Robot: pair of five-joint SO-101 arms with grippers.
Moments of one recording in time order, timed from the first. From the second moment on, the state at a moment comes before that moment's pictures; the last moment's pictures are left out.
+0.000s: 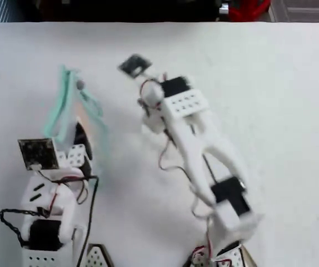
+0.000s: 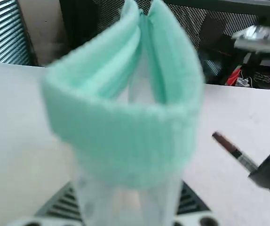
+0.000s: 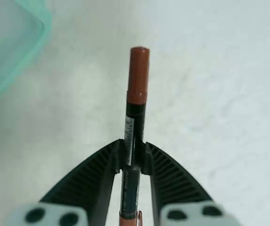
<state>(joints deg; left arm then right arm) -1.7 -103.9 83.6 45.8 7.0 -25.7 5.5 -6.7 80.4 23.8</state>
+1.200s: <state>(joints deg) 25.5 -103.9 90.7 36.1 -3.4 -43.3 -49.3 11.1 49.2 6.3</state>
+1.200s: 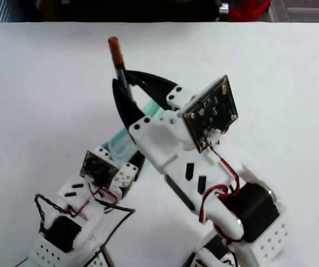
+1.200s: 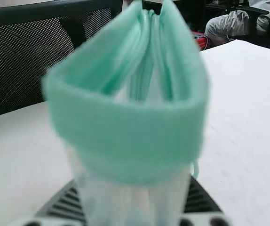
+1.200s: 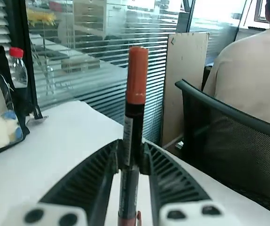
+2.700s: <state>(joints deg) 22.9 -103.9 90.8 36.1 -3.0 -41.1 -48.8 24.4 53.5 2.4</state>
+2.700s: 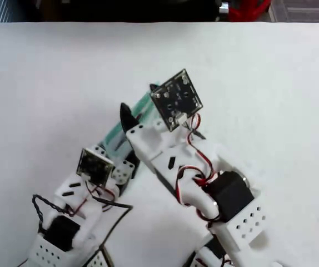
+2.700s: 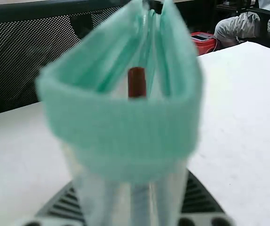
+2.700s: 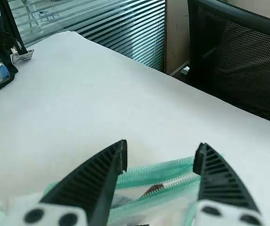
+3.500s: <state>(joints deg) 17.5 -104.0 84.4 47.3 -1.4 -27.2 -46.1 25.3 50.5 9.8</state>
